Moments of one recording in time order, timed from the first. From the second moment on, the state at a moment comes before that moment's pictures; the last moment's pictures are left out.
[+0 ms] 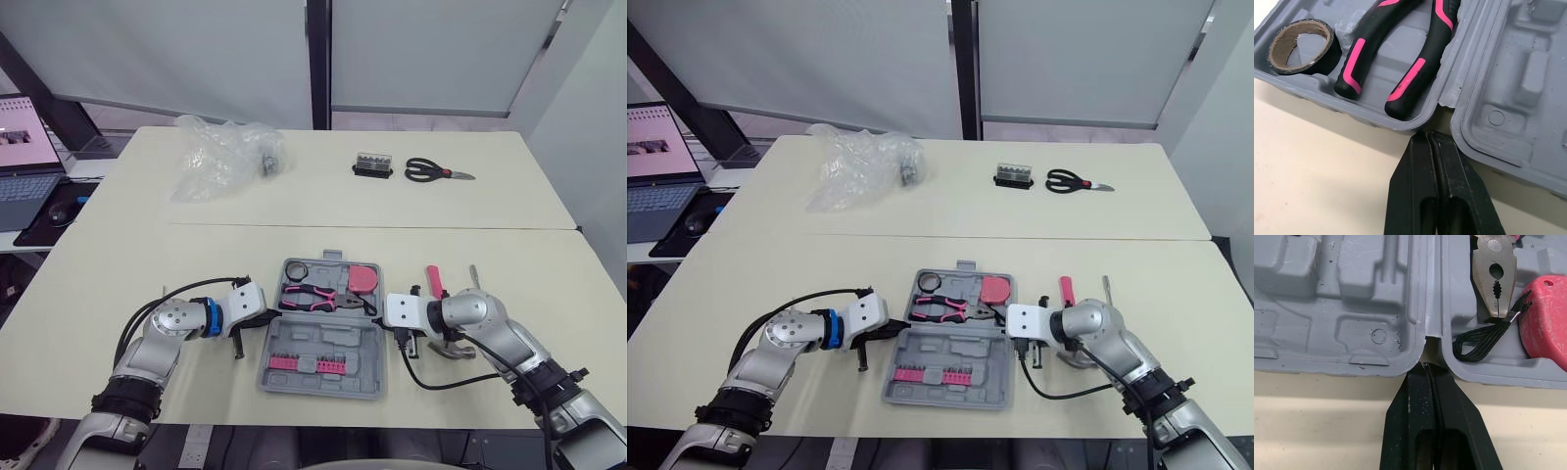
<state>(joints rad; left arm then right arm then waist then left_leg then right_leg) -0.28 0.61 -0.17 0.35 0.05 -0.10 -1.08 -0.36 -0.58 0.43 0.06 -0.22 0.14 1.04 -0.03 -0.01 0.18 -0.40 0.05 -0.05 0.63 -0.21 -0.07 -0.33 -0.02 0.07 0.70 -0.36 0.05</state>
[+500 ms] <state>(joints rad) -0.25 0.62 -0.17 0.30 0.04 -0.07 -1.08 -0.36 -0.57 0.43 0.09 -0.22 0.10 1.02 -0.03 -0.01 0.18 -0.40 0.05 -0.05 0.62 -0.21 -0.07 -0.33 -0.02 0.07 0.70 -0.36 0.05</state>
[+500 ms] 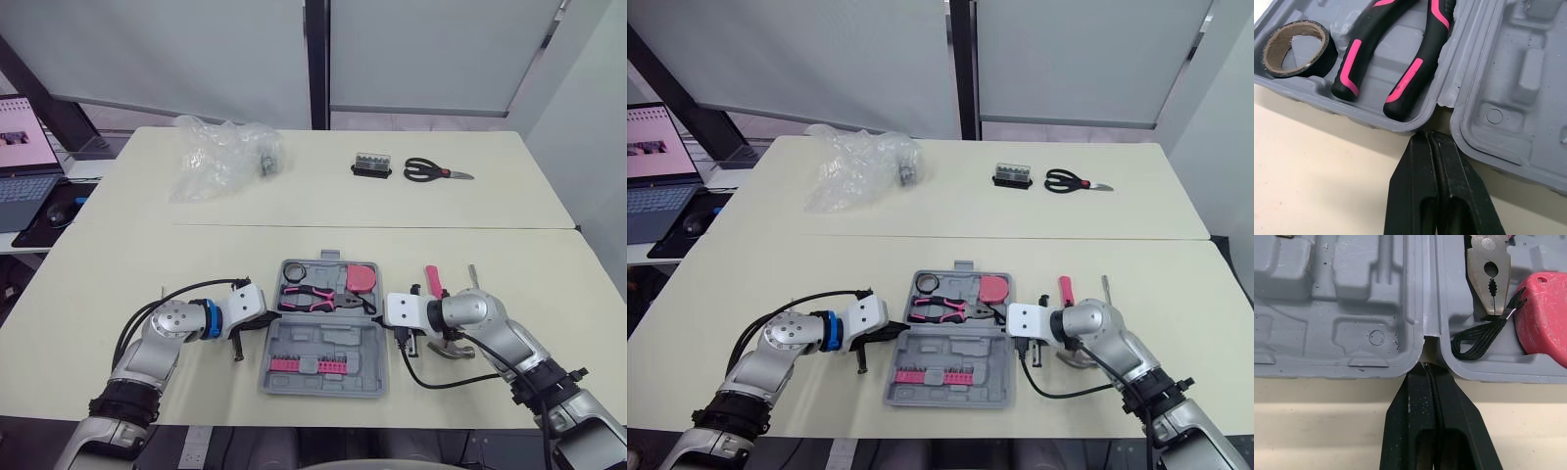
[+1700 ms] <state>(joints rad) 0.15 0.88 0.50 0.27 -0.36 0.04 -1.05 0.03 -0.84 -0.19 -0.19 0.08 0.21 0.97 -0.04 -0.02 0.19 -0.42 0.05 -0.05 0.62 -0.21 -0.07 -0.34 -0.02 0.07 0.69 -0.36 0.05</state>
